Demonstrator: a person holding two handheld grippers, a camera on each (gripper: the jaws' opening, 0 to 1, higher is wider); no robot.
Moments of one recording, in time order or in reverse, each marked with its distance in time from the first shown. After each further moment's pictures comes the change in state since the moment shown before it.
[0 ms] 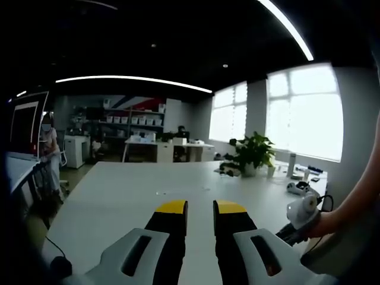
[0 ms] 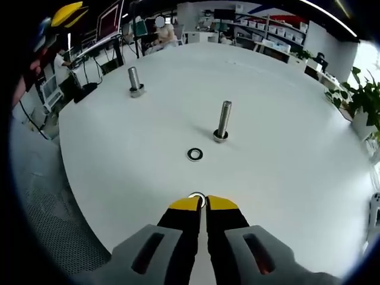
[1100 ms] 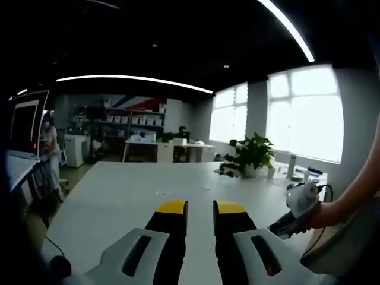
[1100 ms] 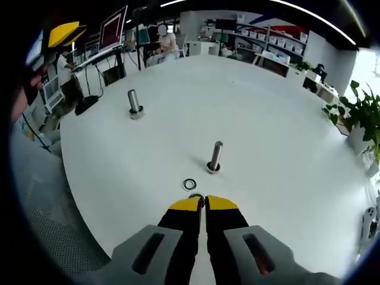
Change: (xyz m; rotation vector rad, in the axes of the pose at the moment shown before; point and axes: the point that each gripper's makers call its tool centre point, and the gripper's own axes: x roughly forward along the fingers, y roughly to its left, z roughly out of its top) left arm 0.001 0.001 0.001 -0.008 -0.004 -0.001; right arm -0.016 -0.010 0.047 -0.029 -0.087 -0.018
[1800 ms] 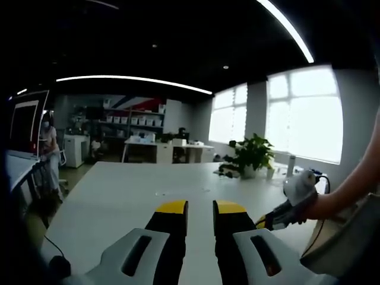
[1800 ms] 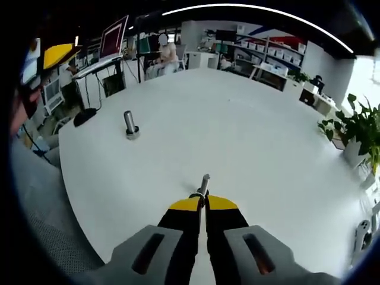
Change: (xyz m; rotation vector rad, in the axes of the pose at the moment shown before) left arm 0.000 -0.001 0.001 -0.002 -0.004 -0.004; right arm -0.005 -0.016 0.042 -0.025 -0.083 -0.023
